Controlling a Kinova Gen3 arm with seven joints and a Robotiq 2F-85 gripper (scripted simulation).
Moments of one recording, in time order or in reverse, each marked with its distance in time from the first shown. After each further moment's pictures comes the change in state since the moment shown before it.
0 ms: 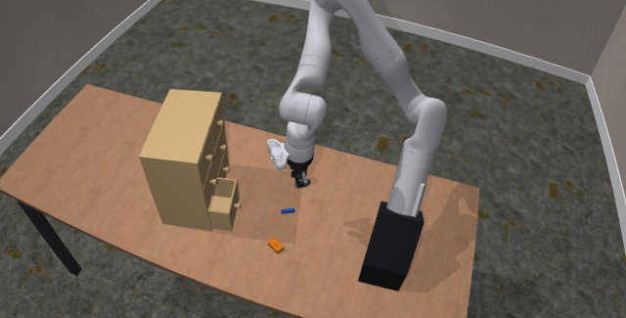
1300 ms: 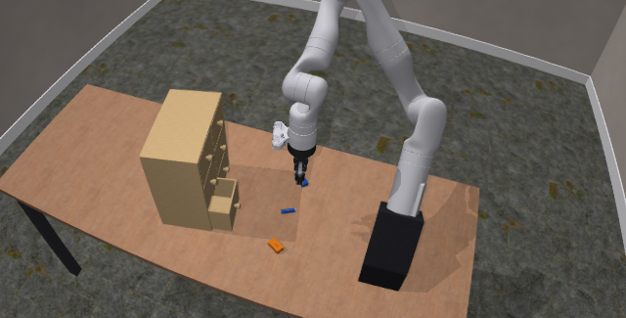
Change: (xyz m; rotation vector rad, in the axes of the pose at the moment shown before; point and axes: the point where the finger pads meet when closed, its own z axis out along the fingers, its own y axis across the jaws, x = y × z) arm -0.009 0.000 -0.015 0.159 0.009 0.389
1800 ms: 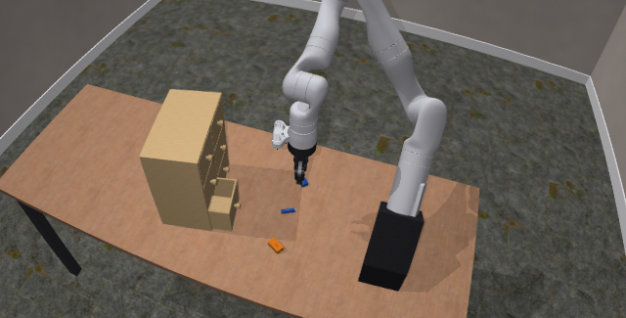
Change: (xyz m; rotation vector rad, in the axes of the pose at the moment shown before) arm 0.000 0.001 -0.001 0.008 0.001 0.022
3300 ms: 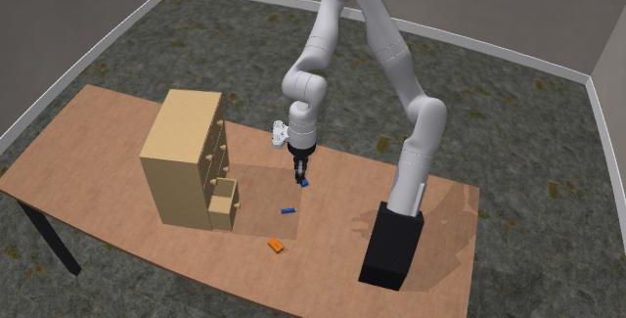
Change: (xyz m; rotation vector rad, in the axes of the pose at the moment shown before) arm 0.001 0.005 0.004 0.002 -0.005 -0.037
